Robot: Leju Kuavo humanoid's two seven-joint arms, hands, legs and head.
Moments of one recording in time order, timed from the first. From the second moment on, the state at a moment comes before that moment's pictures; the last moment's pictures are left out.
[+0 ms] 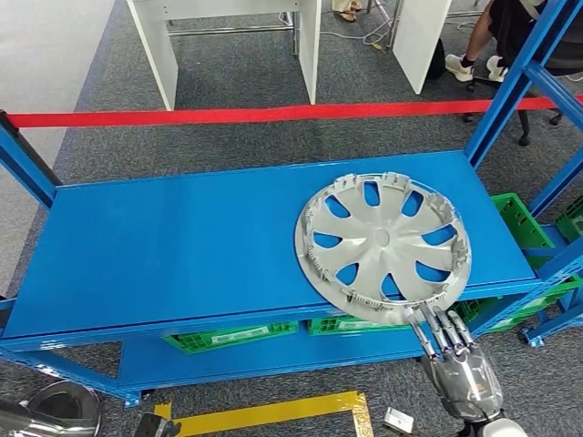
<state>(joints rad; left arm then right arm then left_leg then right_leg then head) -0.05 -0.01 -0.65 -0.18 0.47 0.05 -0.56 0.14 -0.46 0.52 -1.43 1.39 -0.68 0.09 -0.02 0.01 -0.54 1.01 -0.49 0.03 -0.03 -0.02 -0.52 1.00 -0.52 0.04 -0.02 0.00</state>
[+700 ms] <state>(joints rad) -0.05 -0.01 -0.65 -0.18 0.46 0.05 -0.56 0.13 -0.31 0.40 -1.39 1.44 -0.69 -0.02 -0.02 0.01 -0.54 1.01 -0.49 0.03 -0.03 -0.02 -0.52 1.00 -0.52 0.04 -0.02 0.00</state>
